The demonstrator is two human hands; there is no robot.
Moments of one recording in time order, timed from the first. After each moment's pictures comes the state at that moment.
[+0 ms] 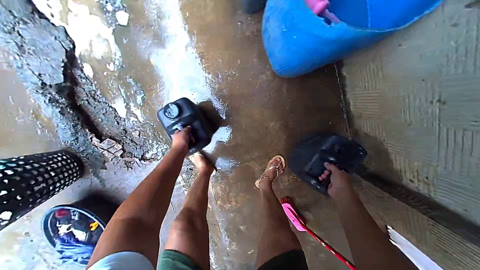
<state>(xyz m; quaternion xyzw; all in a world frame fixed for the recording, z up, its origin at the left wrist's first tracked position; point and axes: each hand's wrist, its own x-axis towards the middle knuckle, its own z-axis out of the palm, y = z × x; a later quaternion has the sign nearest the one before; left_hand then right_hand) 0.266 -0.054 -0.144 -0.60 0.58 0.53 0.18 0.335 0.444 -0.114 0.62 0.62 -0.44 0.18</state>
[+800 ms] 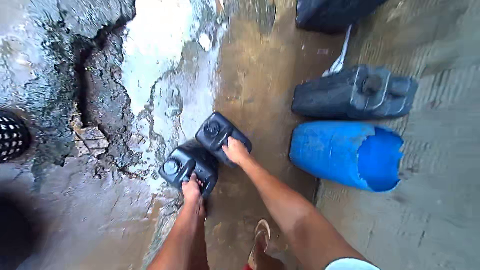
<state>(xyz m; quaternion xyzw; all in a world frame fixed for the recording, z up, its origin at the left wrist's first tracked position) 0.306 -0.212 -0.166 -0.76 0.21 0.62 -0.02 0.105 -0.161 -0.141 -0.17 0.84 -0.03 0.52</state>
